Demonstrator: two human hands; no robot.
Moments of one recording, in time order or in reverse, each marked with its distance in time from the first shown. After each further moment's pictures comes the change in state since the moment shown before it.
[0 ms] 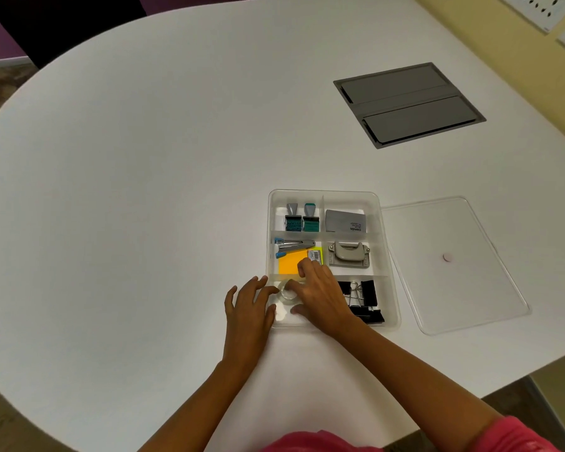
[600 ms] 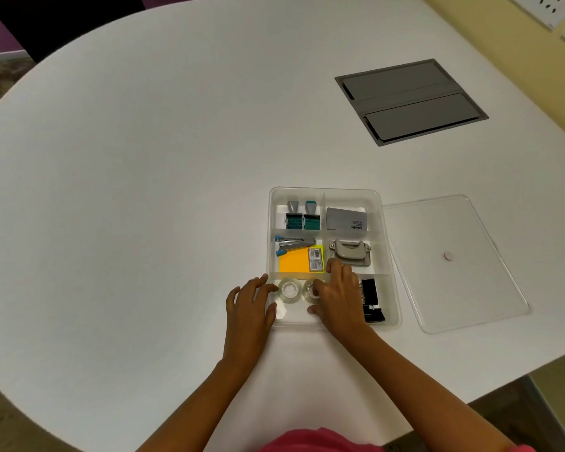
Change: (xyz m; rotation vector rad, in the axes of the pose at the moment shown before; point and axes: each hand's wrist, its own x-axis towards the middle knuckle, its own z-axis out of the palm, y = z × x) left_hand 0.000 0.003 -0.004 -0.027 -0.018 -0.027; right_hand -0.019 0.012 0.009 -0.098 -0.108 0.327
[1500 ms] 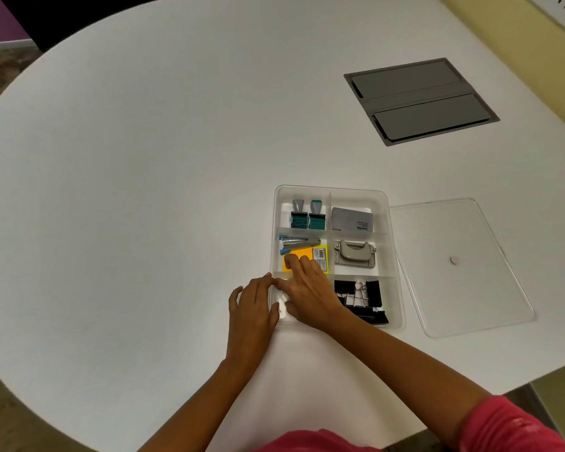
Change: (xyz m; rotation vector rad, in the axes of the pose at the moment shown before) left_hand 0.002 0.003 0.004 -0.063 0.038 -0.073; right_hand 0.026 -0.038 -0.013 -0.083 -0.025 -0.404
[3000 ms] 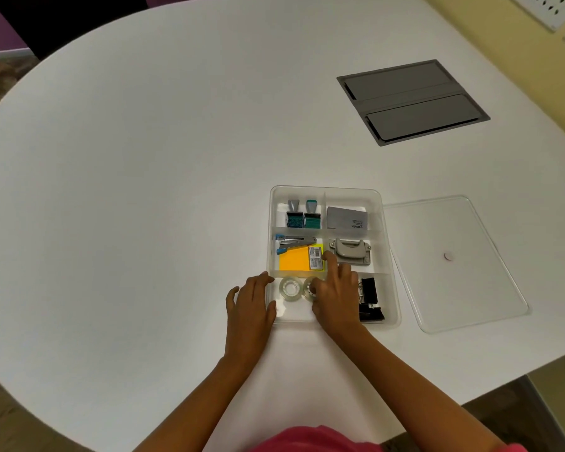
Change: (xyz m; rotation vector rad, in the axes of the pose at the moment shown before) left_hand -0.004 0.001 -0.003 -0.022 -0.024 -0.002; right_hand -0.036 0.015 0.015 0.155 0.065 0.473
